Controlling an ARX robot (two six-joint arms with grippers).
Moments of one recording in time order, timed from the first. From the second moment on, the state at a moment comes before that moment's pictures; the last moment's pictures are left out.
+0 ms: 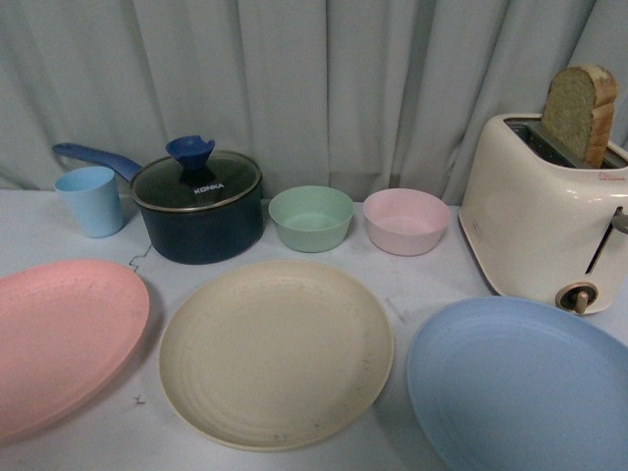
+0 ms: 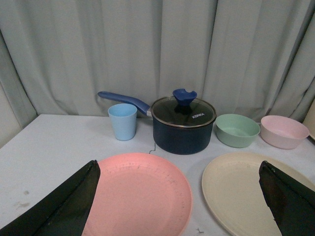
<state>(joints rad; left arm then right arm) 0.00 0.01 0.01 0.00 0.00 -0.01 0.00 0.00 0.01 0.00 0.00 0.00</state>
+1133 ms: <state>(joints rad) 0.00 0.01 0.01 0.00 0.00 -0.01 0.00 0.00 0.01 0.00 0.00 0.00</state>
